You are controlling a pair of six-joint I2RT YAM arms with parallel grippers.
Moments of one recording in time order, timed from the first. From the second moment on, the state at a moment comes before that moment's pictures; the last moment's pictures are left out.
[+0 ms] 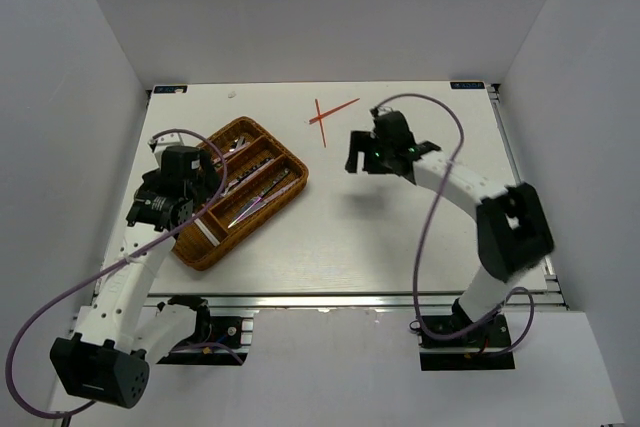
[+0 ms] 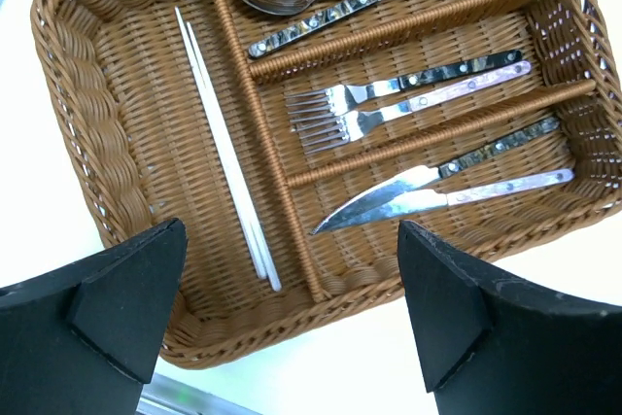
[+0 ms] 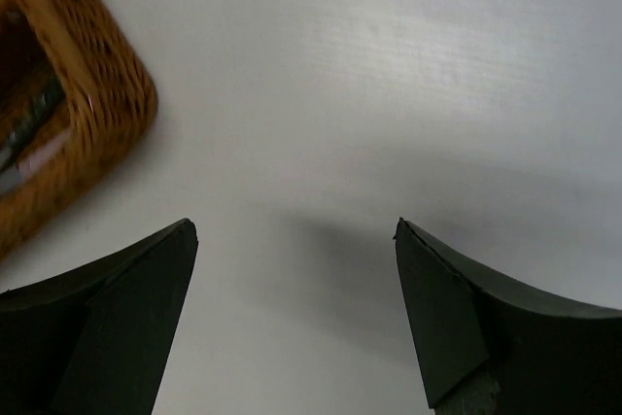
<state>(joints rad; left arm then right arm) -0.20 0.99 0.98 -0.75 -0.41 -0.49 0.51 1.57 1.07 -0.27 -0.06 0.41</state>
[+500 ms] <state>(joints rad) -0.20 1.25 1.15 -0.46 -0.09 -0.42 0.57 2.10 1.63 -0.28 0.13 0.36</state>
